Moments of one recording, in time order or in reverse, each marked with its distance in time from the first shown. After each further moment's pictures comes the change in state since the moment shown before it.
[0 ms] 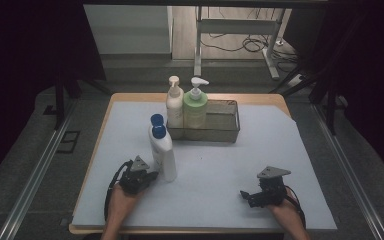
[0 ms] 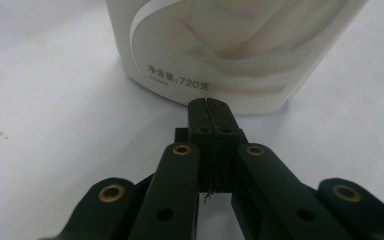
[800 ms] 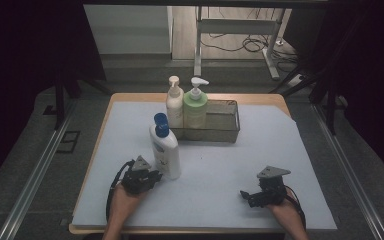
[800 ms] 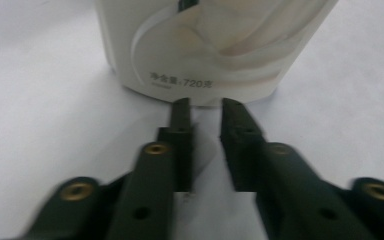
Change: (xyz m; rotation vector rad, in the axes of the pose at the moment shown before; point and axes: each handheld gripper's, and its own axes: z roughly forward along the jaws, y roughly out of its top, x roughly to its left) left arm -0.004 0.002 -0.002 -0.017 -0.017 -0.028; right arm 0.000 0.001 0.000 0.006 0.000 0.000
